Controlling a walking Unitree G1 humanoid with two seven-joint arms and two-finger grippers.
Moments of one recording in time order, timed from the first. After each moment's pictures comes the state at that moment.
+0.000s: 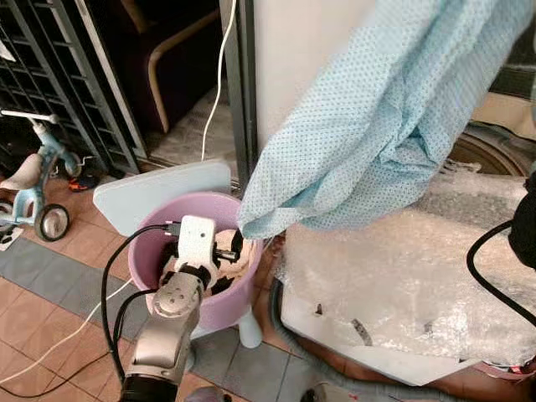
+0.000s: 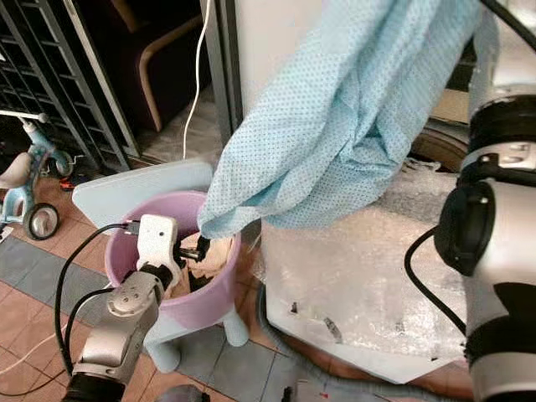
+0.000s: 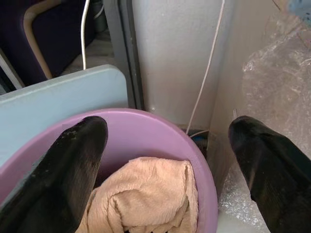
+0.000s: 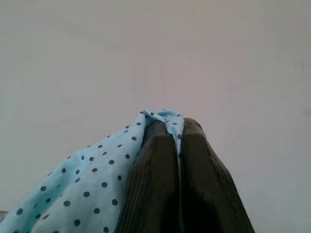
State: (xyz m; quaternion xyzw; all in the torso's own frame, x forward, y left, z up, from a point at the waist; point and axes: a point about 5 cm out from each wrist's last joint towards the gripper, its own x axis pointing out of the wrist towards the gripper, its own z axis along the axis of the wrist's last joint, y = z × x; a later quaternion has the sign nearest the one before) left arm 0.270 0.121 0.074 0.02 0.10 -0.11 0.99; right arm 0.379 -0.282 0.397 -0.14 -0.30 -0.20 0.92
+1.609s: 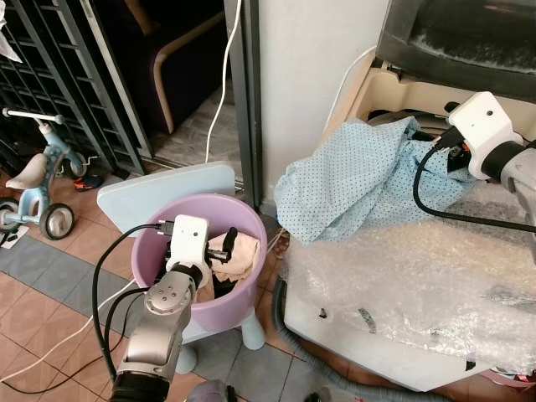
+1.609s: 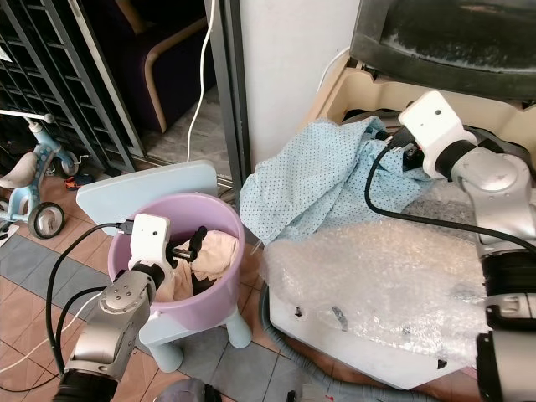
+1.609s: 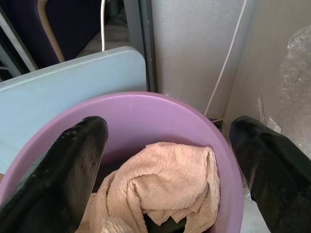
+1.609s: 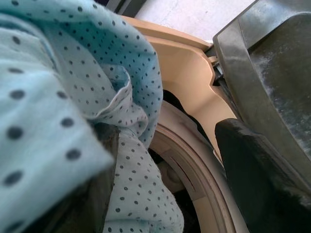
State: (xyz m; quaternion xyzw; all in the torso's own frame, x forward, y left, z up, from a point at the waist) left arm 0.270 0.129 0.068 0.03 0.12 -0.10 0.99; right arm 0.330 -0.296 0.234 -0.38 0.05 0.20 0.90
